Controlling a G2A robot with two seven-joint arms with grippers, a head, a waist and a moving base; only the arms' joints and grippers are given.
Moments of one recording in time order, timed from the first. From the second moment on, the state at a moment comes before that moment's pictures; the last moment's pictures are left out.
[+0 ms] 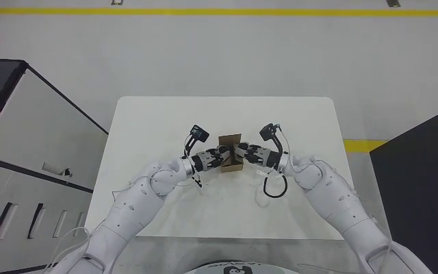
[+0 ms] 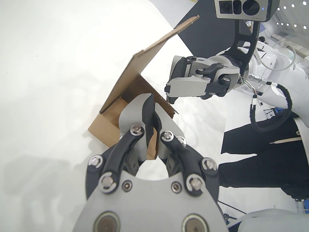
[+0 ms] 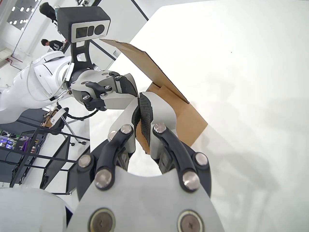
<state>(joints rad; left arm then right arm) 1.21 -1.20 -0.95 -1.30 0.60 -0.53 -0.35 -1.17 -1.15 0.97 -1.19 -0.46 -0.70 0.38</state>
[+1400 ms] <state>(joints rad) 1.23 -1.20 -0.97 -1.33 0.61 -0.53 -0.36 -1.17 -1.16 0.96 -1.21 -0.55 -0.64 0.38</state>
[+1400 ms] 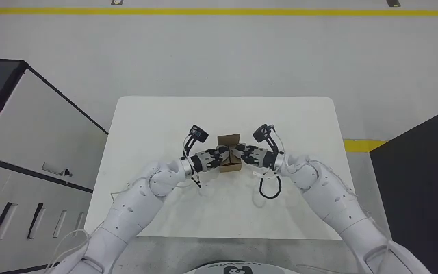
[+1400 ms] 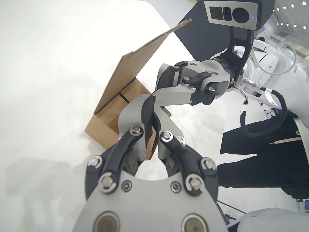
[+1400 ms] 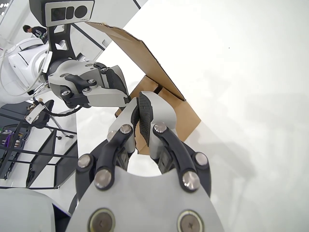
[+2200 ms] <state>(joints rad) 1.35 -1.16 -1.05 -1.56 0.63 -0.52 -0.44 -1.30 -1.10 1.15 -1.27 -0.44 -0.85 0.37</state>
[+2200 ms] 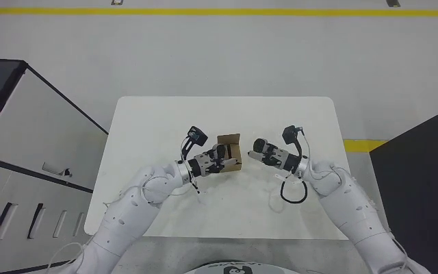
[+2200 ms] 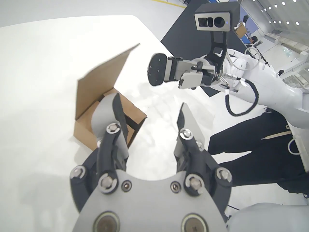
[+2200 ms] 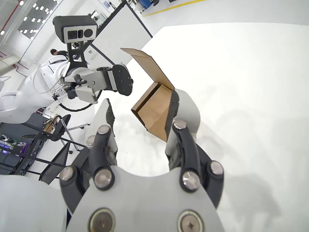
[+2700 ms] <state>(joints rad) 1.45 -1.15 -1.09 -1.57 0.60 -0.53 -0.33 -1.35 -1.09 1.22 -1.27 -0.50 -0.94 0.29</state>
